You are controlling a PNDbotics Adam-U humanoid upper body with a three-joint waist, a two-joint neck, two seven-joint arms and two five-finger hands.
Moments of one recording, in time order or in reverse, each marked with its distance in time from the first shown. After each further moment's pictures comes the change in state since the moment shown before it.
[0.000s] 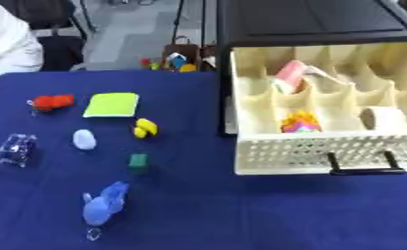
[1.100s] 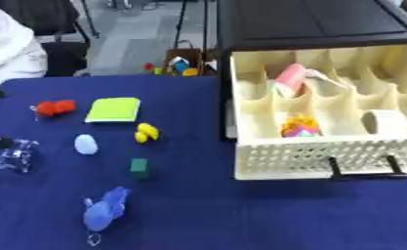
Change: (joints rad) left arm -0.095 0.051 -0.186 0.295 -0.125 -0.086 -0.380; right arm 0.000 -0.007 0.014 0.000 -0.027 -0.009 0.016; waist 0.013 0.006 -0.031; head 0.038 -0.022
